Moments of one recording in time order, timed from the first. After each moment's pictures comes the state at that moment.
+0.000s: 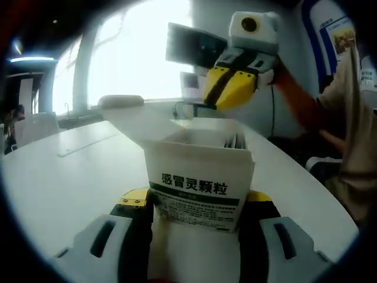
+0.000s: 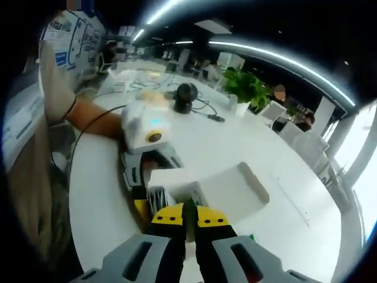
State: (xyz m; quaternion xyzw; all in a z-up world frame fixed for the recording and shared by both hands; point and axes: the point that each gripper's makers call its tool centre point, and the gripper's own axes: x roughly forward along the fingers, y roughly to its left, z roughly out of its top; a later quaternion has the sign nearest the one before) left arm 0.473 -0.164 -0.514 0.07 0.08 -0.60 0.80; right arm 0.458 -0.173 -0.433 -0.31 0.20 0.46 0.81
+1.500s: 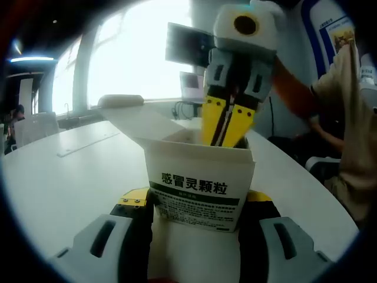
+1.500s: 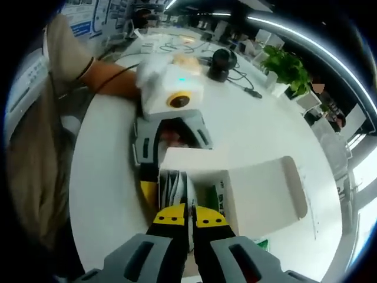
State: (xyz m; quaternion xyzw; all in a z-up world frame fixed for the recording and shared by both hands) left arm 0.473 -0.165 -0.513 0.07 0.08 -0.60 0.80; right arm 0.456 -0.159 -0.484 -0.41 0.28 0.50 0.71
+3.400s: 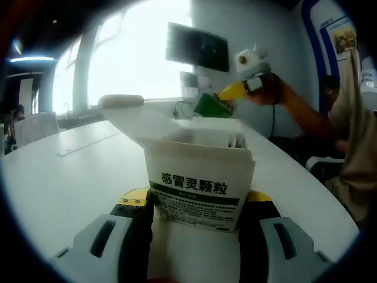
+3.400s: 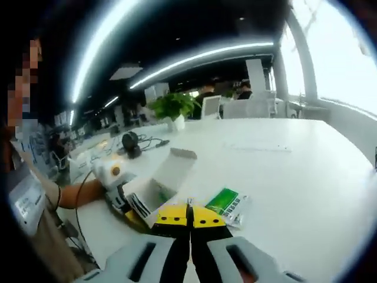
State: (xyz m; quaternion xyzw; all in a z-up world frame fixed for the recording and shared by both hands) left arm 0.473 -0.164 -0.514 0.07 0.08 -0.60 0.80; right arm 0.451 -0.294 -0.436 0.03 0.21 0.30 0.93
